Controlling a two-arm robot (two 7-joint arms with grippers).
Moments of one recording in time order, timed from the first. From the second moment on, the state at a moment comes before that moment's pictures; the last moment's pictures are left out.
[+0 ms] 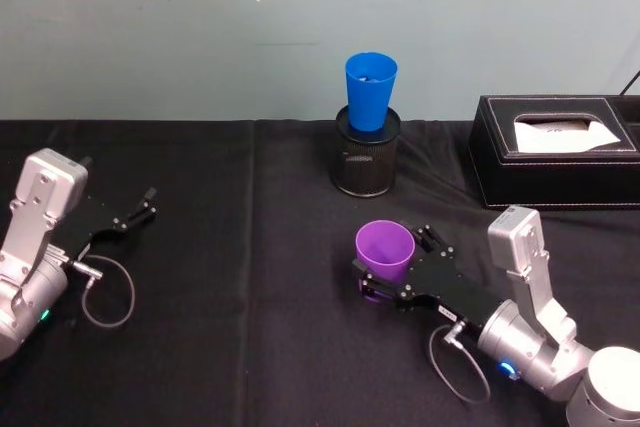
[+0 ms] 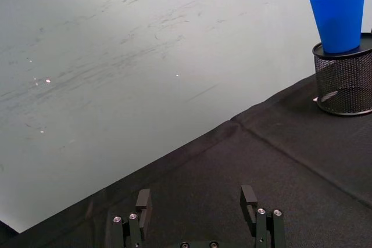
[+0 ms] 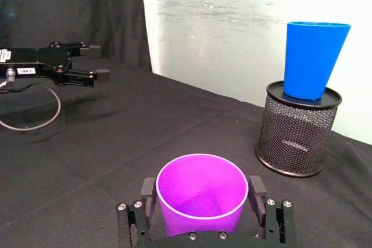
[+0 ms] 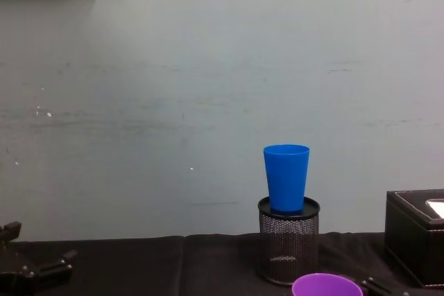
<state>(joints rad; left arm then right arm) -0.20 0.60 0.45 -1.41 -0.25 -0.12 0.03 0.17 0.37 -0.40 -1.29 0.31 -0.24 0.47</state>
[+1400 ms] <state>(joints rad) -0.20 0.60 0.45 -1.41 -0.25 -0.12 0.03 0.14 0.40 -0.35 -1.50 0.33 -0.07 0.46</state>
